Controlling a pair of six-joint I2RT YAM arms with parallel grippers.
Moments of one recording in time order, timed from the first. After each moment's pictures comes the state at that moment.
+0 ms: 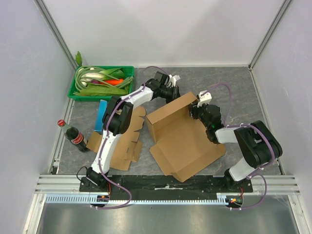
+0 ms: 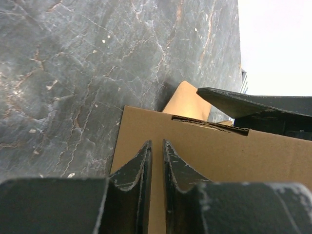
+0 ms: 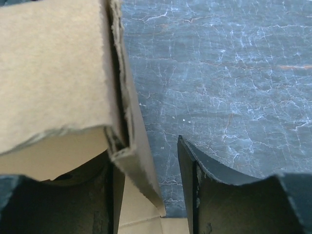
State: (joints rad) left arm -0.55 2.41 1.92 -0.29 0.83 -0.53; right arm 0.37 1.60 0.49 0.89 0.02 0.03
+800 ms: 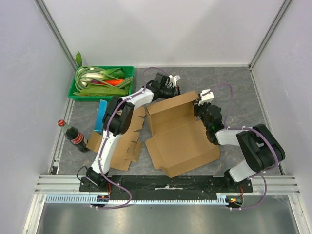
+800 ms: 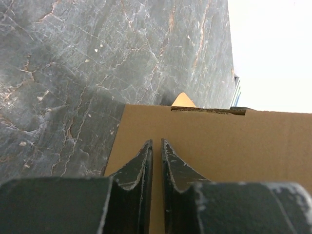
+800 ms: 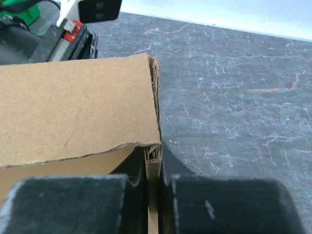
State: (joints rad) left arm -0.57 2.41 1.88 -0.20 0.85 -0.59; right arm 0.39 1.54 0.47 0.95 0.11 0.02
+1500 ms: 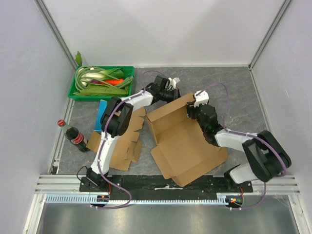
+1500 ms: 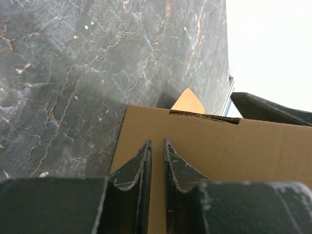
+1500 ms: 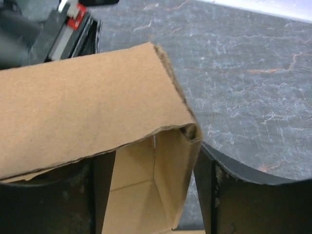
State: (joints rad) left arm -0.57 2.35 1.75 -0.09 0.82 -0.67; right arm 0.50 1.48 0.52 0.78 0.28 0.00
